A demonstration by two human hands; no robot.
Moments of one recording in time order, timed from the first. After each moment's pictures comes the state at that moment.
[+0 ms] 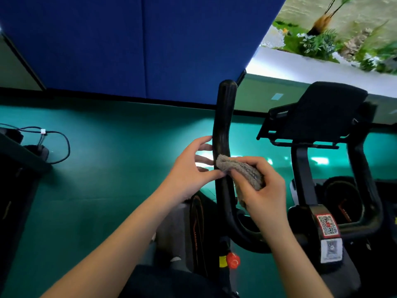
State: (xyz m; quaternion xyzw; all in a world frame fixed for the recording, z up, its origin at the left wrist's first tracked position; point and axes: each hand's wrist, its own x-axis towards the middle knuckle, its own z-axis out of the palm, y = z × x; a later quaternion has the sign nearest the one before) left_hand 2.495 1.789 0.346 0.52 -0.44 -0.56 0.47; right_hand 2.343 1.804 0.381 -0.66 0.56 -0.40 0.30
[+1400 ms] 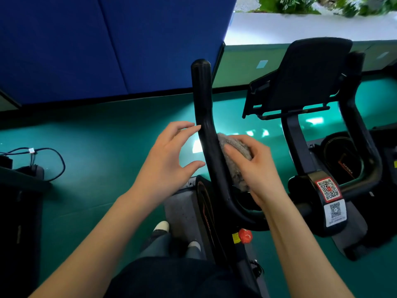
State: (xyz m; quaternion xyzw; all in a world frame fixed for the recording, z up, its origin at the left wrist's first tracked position) left_hand 2.526 1.785 0.348 0.53 -0.72 -0.29 0.35; right_hand 2.345 1.788 0.371 -0.51 0.63 -0.38 0.45
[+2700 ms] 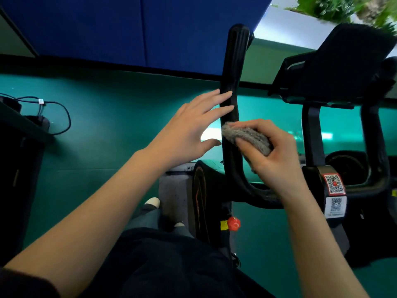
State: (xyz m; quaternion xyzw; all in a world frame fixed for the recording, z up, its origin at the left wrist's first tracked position) left_hand 2.523 1.796 0.334 0.48 -0.80 -0.21 0.30; right_hand 2.340 1.819 0.397 -0.73 0.51 -0.30 0.34
